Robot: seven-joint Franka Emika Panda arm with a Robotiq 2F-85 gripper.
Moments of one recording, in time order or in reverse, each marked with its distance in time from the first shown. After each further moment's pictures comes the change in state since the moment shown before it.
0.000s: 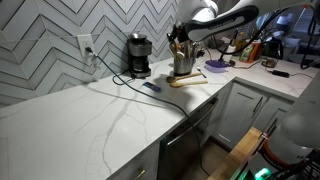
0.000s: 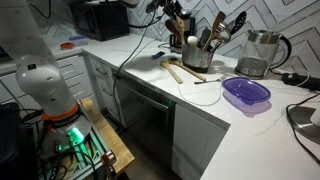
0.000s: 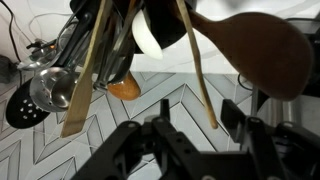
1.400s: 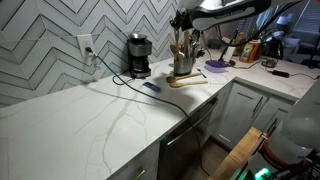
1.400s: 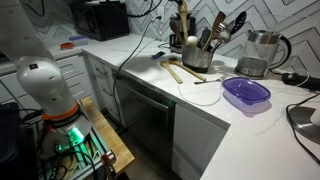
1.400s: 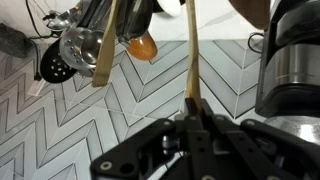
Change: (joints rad) arm 0.042 -0.081 -0.035 0.041 -0.033 -0.025 0.005
